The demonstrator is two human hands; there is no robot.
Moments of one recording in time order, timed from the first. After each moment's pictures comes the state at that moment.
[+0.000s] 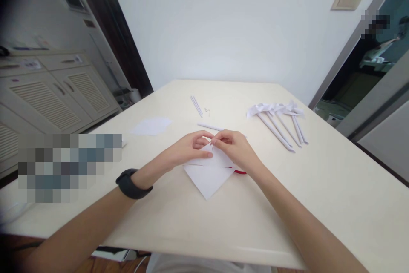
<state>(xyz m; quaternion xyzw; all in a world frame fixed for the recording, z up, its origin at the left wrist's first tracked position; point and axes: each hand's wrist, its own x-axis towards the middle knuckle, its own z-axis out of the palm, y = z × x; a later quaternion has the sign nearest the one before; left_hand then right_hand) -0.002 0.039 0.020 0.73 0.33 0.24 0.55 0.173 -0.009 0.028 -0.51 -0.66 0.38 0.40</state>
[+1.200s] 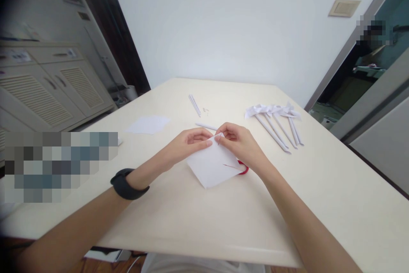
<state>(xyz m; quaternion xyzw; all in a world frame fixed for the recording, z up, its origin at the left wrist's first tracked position) 0.002 0.026 0.034 0.72 0.30 0.30 0.54 0.186 -0.013 0.046 -0.49 -0.67 0.37 0.41</state>
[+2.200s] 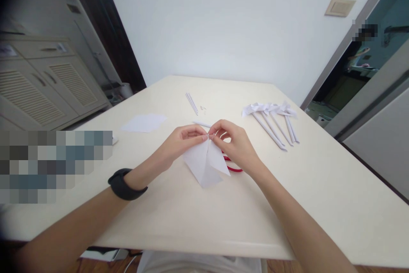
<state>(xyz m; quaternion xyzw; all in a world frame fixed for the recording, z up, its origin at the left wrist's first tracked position) 0.004 0.024 0.034 0.69 0.32 0.36 0.54 0.176 -0.016 0.043 -0.46 -0.74 0.24 0.44</state>
